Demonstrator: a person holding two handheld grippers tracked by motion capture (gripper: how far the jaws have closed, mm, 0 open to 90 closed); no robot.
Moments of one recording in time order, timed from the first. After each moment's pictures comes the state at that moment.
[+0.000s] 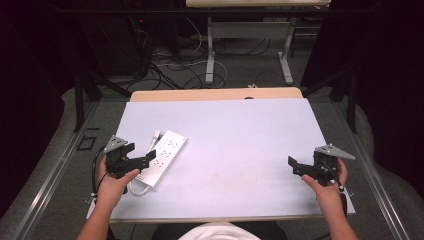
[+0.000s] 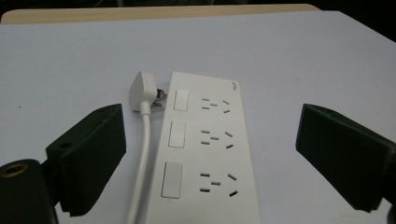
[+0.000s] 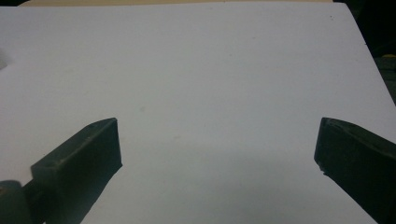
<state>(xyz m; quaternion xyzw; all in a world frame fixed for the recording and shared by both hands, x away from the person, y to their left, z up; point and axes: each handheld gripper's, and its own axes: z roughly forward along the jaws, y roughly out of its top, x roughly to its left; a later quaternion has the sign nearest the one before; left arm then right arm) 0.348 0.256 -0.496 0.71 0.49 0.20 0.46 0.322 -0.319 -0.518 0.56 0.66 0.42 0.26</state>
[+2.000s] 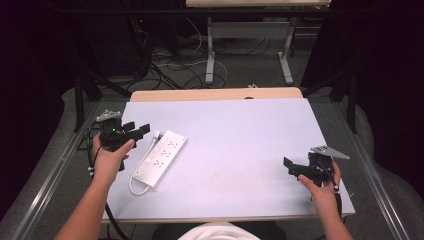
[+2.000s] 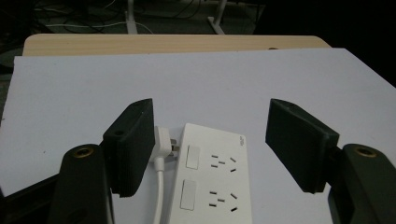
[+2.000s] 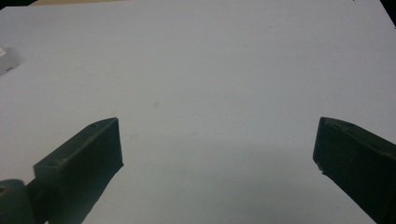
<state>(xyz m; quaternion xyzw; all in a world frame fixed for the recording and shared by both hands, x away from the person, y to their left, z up) 0.393 0.261 -0.441 0.68 0.54 0.18 0.46 0.326 -0.309 -0.525 0.57 0.65 0.43 0.25</state>
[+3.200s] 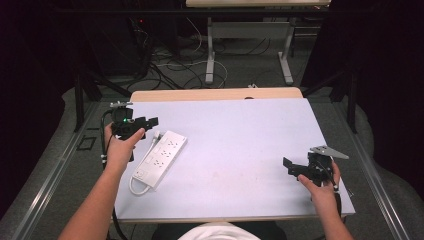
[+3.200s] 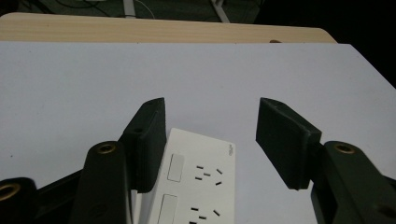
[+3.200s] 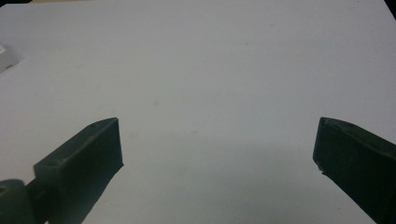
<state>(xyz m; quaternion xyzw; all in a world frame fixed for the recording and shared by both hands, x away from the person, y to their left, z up) 0.423 0.238 -0.433 0.69 0.56 0.14 0.43 0.326 -0.310 -0.526 0.56 0.66 0.43 0.24</state>
